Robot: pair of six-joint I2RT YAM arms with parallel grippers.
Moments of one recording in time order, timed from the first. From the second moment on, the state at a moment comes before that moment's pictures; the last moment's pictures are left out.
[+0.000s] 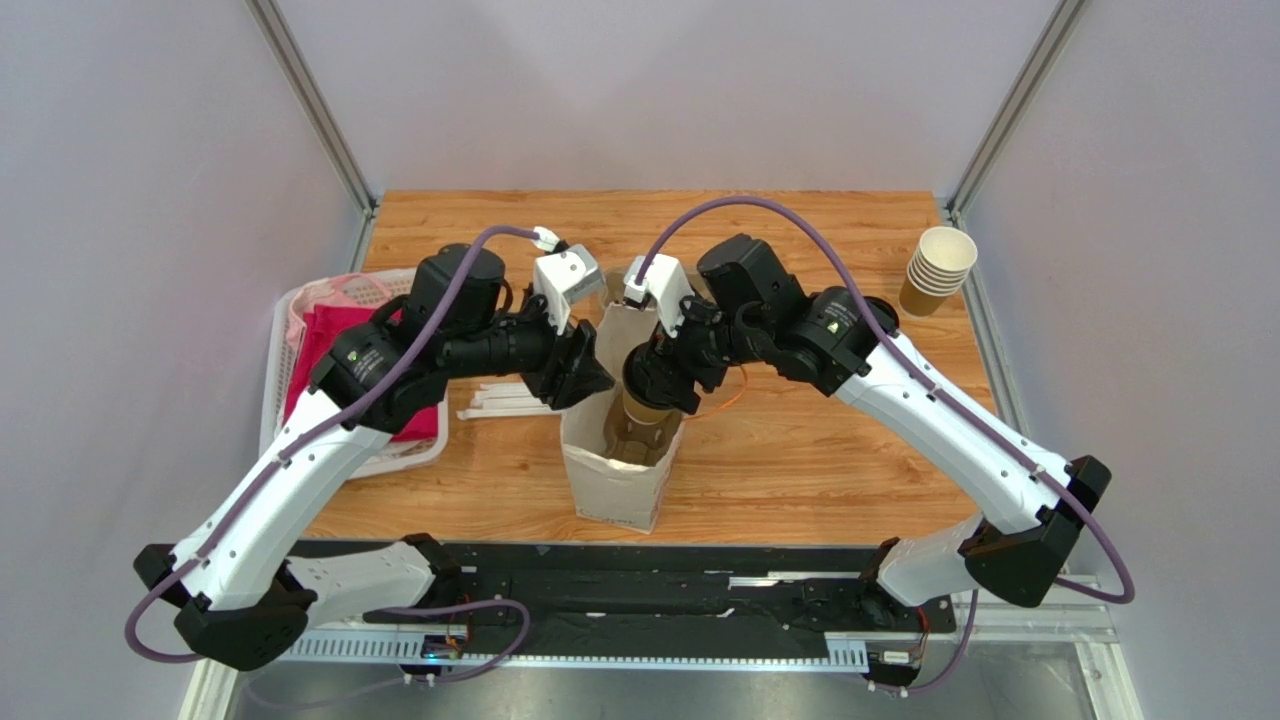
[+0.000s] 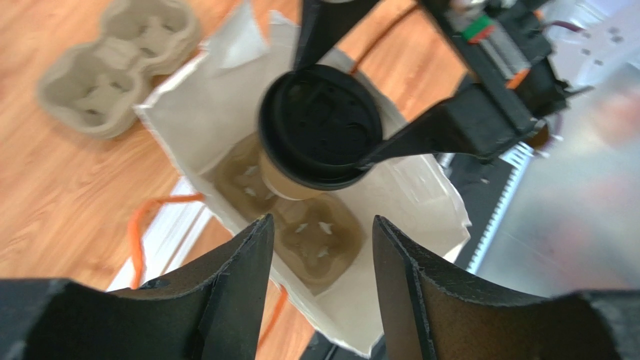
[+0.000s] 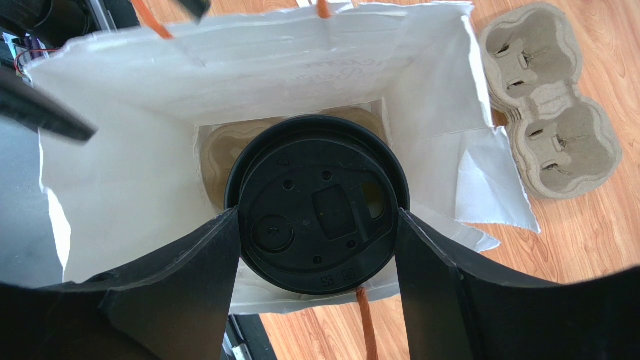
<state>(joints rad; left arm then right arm) -0.72 1.11 1.47 -0.89 0.37 0.01 0.86 1.41 1.60 -0.91 -0.23 -0.22</state>
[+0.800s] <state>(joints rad) -0.70 1.22 1.47 -1.00 0.12 -0.02 0.86 1.41 1.60 -0.91 -0.23 -0.22</state>
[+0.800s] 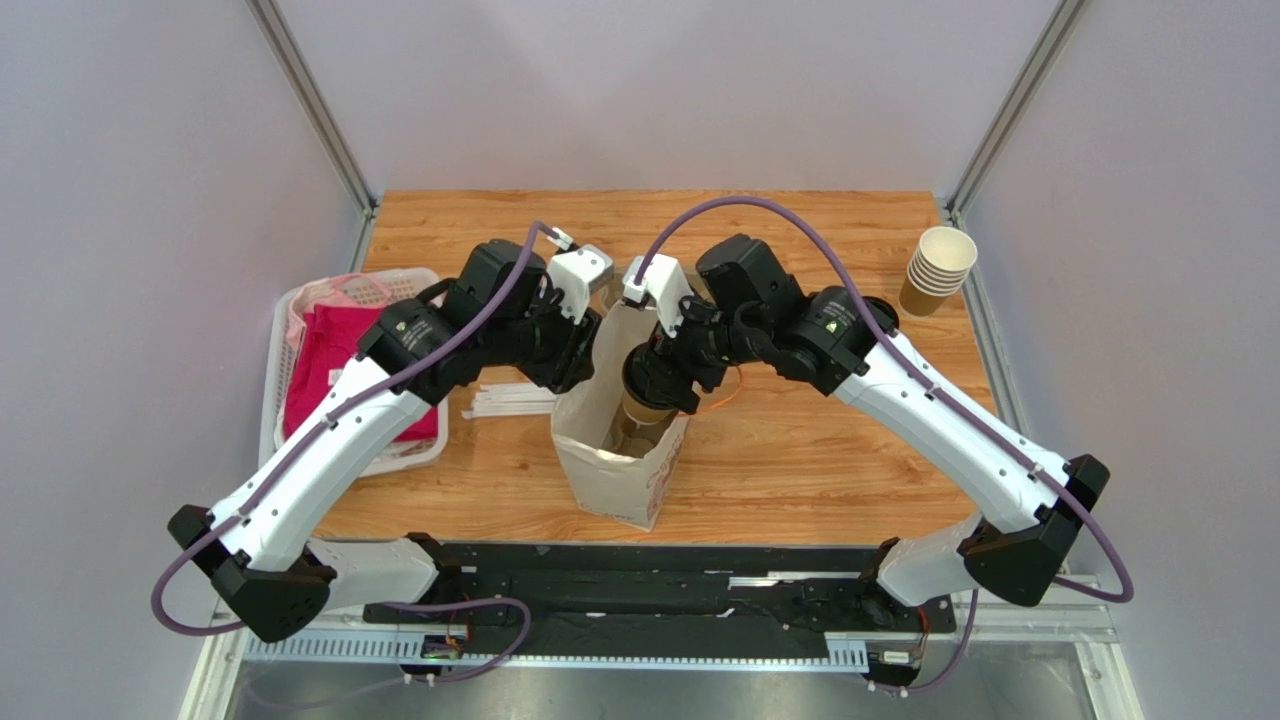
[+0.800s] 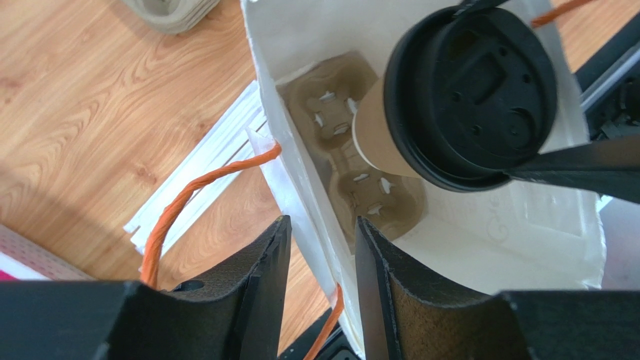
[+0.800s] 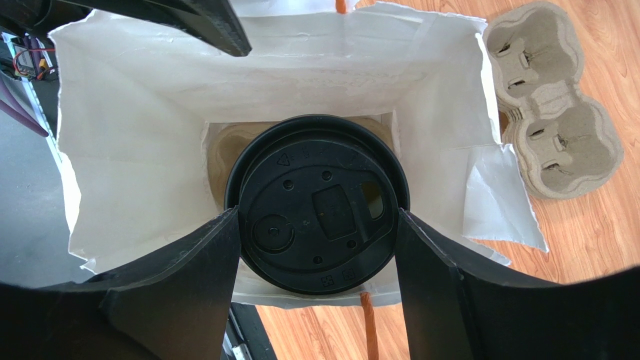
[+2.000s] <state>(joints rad) -0.88 1.21 1.49 -0.97 0.01 -0.01 0.86 1.20 1.31 -0.75 -0.17 -0.22</state>
